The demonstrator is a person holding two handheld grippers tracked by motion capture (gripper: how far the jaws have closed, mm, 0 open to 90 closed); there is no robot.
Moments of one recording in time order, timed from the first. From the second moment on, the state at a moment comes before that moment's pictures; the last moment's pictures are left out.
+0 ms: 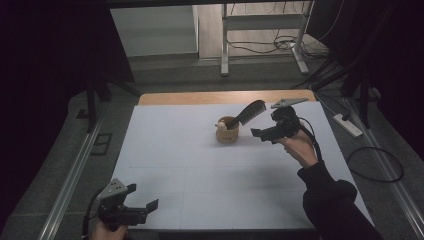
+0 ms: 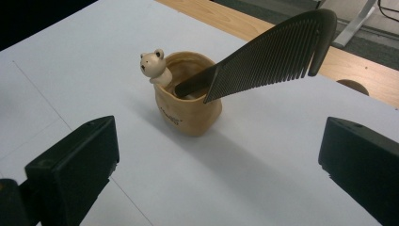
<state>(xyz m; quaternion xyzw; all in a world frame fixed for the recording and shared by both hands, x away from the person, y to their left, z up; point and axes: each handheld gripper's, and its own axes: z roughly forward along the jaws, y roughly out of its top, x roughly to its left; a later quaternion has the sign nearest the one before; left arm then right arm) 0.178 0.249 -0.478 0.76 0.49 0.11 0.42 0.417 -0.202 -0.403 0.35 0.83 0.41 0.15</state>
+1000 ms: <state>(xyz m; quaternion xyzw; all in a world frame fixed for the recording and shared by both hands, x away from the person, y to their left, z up) 0.178 0.251 -0.478 0.75 0.49 0.11 0.43 0.384 -0.217 -0.410 0.34 0.84 0.39 0.15</state>
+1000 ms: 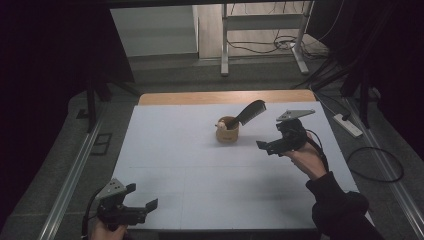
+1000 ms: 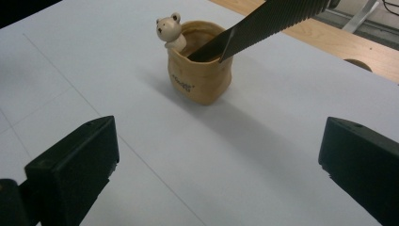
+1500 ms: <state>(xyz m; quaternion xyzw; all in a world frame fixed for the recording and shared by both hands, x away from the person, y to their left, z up) 0.178 0.251 -0.477 0.75 0.49 0.12 0.43 0.366 -0.222 -0.417 0.34 0.84 0.40 0.15</state>
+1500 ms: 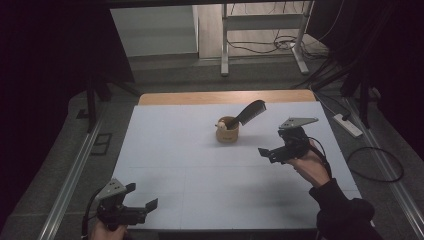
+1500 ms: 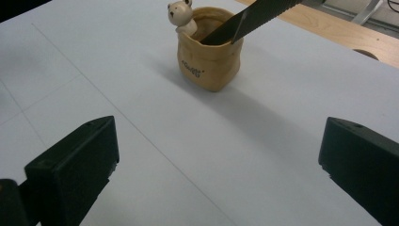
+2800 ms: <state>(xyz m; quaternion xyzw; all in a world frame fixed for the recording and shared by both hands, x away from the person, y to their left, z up) 0.176 0.251 -0.477 0.75 0.48 0.12 0.43 0.310 -0.273 -0.432 0.35 0.84 0.38 0.14</state>
